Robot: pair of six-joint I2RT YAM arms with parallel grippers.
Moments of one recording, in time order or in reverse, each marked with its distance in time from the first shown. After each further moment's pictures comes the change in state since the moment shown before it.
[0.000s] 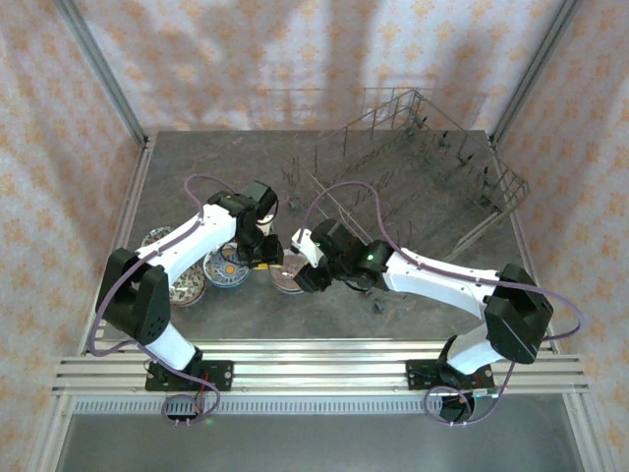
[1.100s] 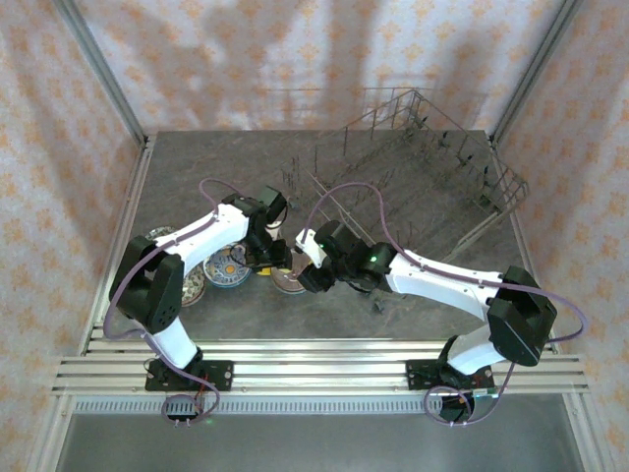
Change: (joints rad) left arm -0.032 0.094 0.000 0.032 0.021 -0.015; right arm -0.007 -0.019 -0.034 0.016 0.022 0.000
